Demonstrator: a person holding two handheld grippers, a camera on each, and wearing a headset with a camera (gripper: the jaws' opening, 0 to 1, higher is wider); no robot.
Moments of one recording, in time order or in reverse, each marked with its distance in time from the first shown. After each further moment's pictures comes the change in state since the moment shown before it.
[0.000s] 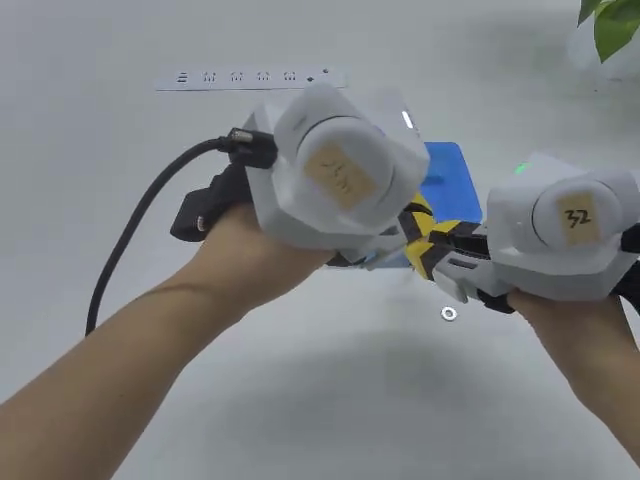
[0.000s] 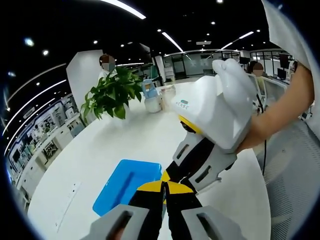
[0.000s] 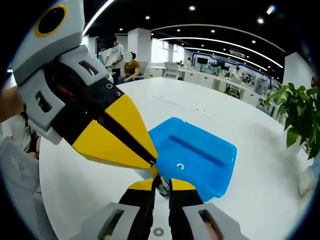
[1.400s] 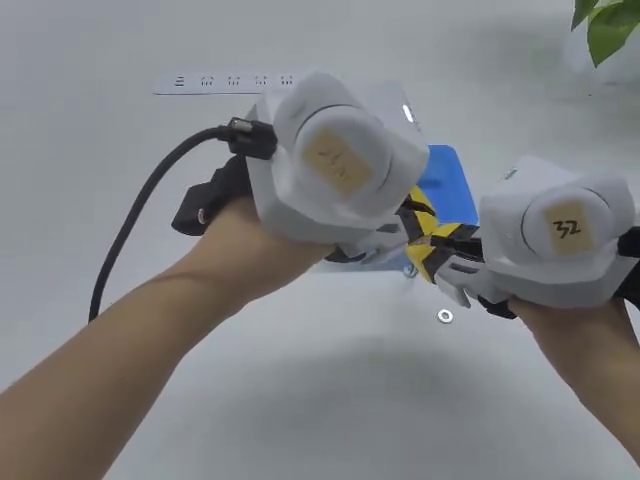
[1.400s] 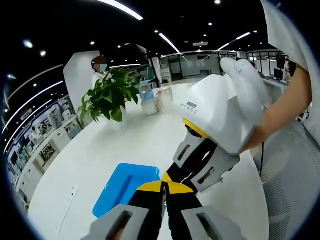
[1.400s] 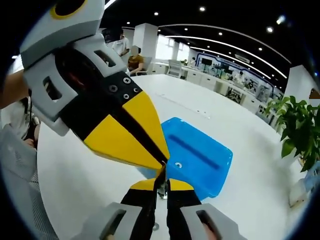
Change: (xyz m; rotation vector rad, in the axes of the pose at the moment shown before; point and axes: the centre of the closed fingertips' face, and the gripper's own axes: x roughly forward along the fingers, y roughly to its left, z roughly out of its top) left arm -0.005 -0.005 0.009 0.017 -0.010 -0.026; right arm -0.011 0.001 0.001 -0.097 0.037 -0.029
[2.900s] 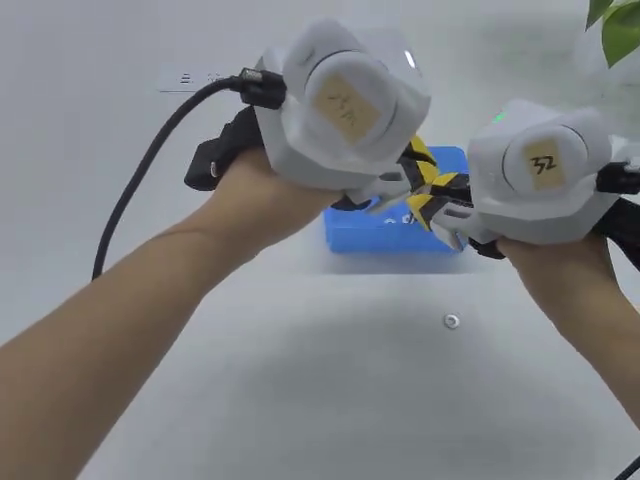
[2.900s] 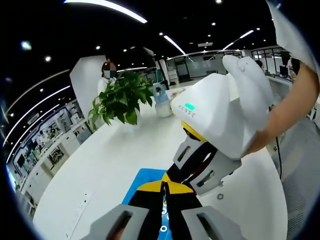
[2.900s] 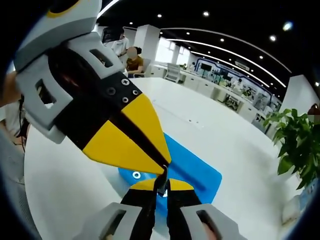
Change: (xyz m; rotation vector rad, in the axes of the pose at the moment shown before) left arm 0.018 0.054 -0.001 0.022 -0.017 0.076; right arm 0.034 -0.039 0.028 -0.046 -0.022 -0.036
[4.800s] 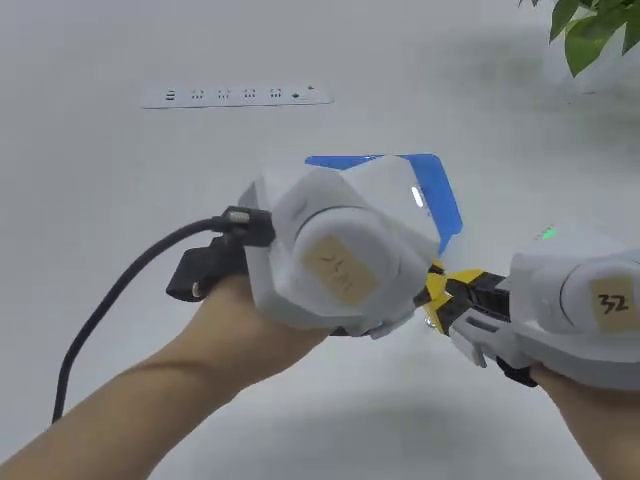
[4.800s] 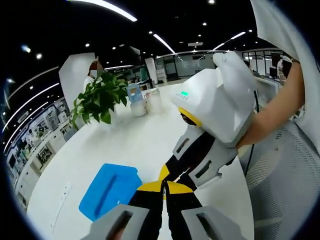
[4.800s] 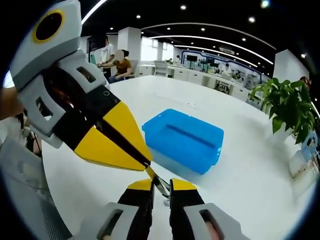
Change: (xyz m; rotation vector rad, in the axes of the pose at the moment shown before) left arm -0.022 -0.102 0.002 -0.005 0.019 -0.115; right arm -0.068 0.058 -0.053 0.186 0.018 -0.016
